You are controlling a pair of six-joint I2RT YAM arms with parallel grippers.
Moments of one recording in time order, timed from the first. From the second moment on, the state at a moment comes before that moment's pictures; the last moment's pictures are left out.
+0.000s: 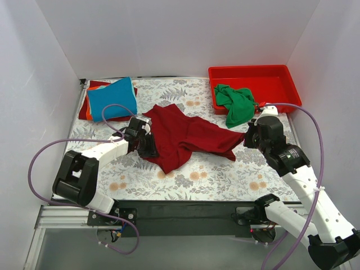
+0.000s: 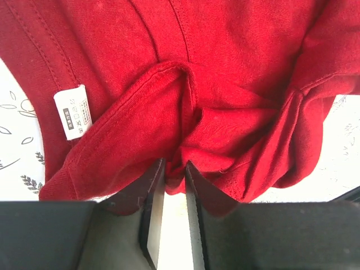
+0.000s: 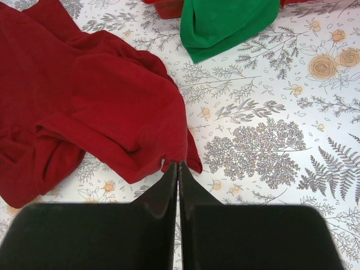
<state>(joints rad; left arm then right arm) -0.39 1.49 0.79 -0.34 0.25 -0.51 0.44 0.83 0.94 -0.70 0.24 0.36</state>
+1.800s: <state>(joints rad) 0.00 1.00 2.07 -0.13 -0.03 -0.64 0.44 0.97 1.92 -0.35 0.25 0.07</state>
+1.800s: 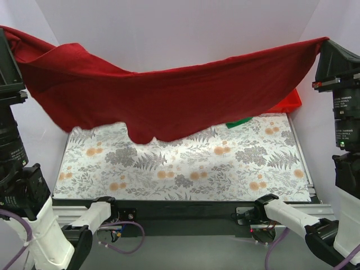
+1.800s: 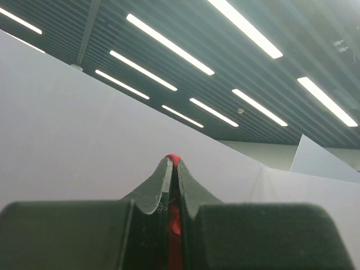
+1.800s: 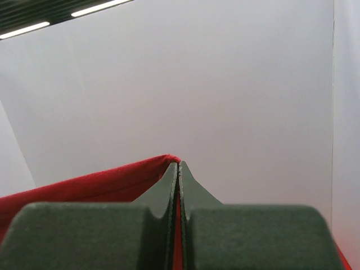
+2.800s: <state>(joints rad) 0.00 1.36 1.94 -0.26 0.21 -0.66 0.44 1.27 1.73 -0.38 0.30 0.05</state>
